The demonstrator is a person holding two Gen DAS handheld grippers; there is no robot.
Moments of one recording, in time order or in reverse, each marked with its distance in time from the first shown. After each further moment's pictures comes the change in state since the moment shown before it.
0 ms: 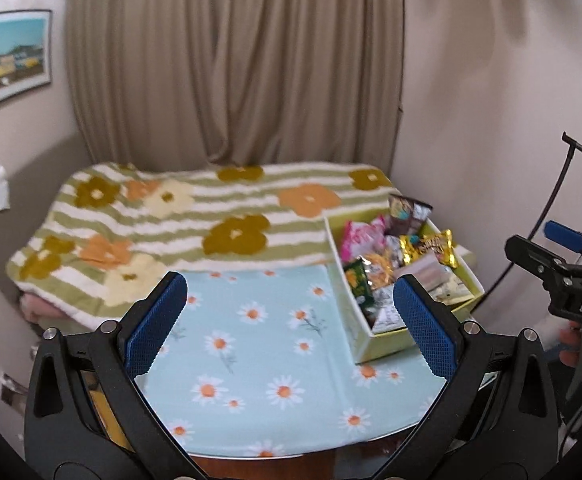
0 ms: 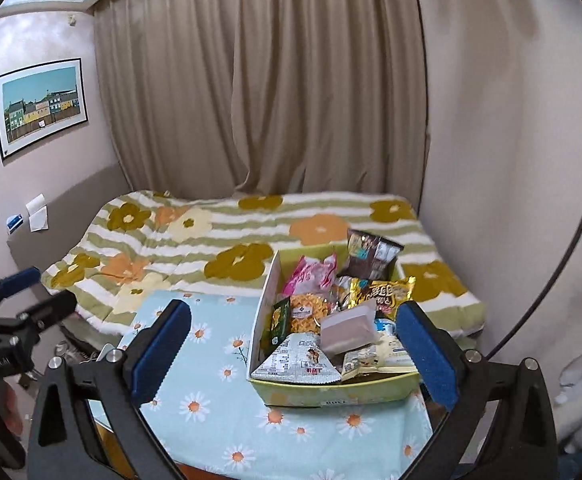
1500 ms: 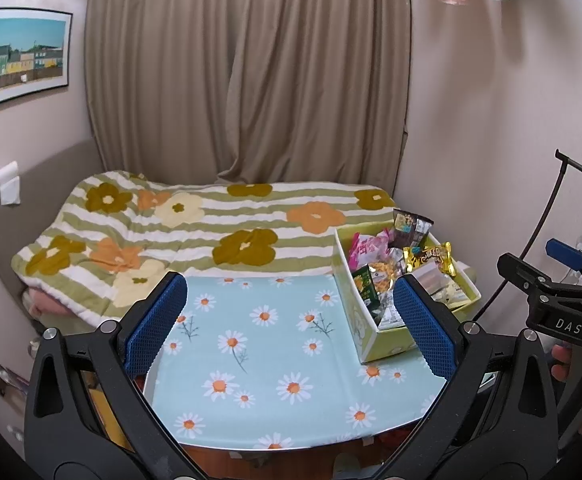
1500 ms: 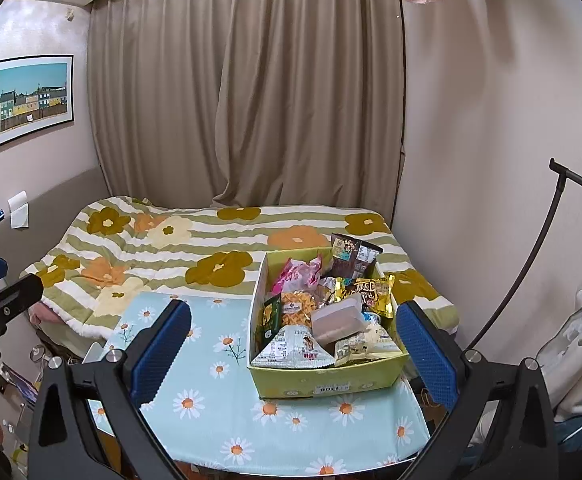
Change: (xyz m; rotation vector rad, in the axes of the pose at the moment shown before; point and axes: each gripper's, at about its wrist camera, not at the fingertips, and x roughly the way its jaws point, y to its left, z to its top) left arm -0.039 0.018 -0.021 -0.036 -0.067 0.002; right arm -0.029 0.033 -0.019 -0.005 -0.028 -0.098
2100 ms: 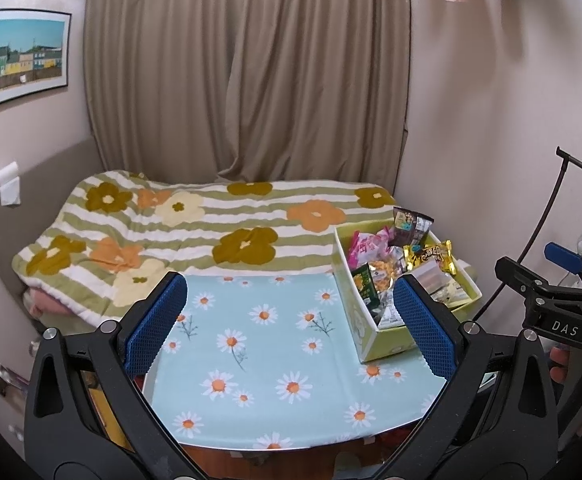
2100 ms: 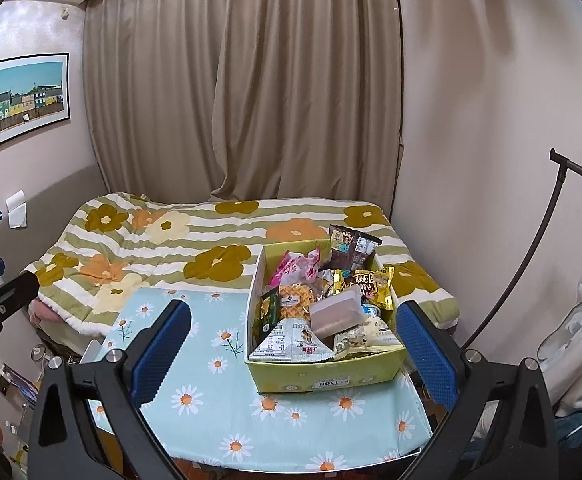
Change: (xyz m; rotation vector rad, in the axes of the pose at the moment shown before) left arm 0.001 -0.002 -0.003 0.002 0.001 0.004; right arm 0.004 -0.003 -0.004 0.007 0.014 -0.004
